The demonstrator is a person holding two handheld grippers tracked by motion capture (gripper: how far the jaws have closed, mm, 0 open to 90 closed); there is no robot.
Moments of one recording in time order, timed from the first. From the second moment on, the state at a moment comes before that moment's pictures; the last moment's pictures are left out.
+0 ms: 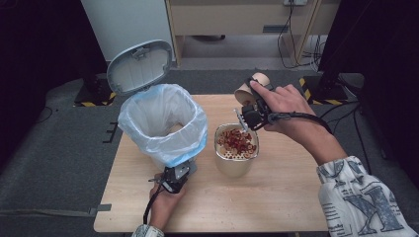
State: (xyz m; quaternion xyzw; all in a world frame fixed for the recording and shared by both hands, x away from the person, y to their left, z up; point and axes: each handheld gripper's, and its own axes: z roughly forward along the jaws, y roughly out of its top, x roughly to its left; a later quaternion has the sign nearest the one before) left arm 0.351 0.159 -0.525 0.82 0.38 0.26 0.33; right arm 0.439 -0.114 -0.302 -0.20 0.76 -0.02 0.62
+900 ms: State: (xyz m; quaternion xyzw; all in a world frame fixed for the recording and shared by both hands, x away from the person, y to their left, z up) left arm 0.351 0.159 -0.525 0.82 0.38 0.27 0.33; right arm 0.438 -0.116 -0.304 -0.21 0.75 -0.02 0.63
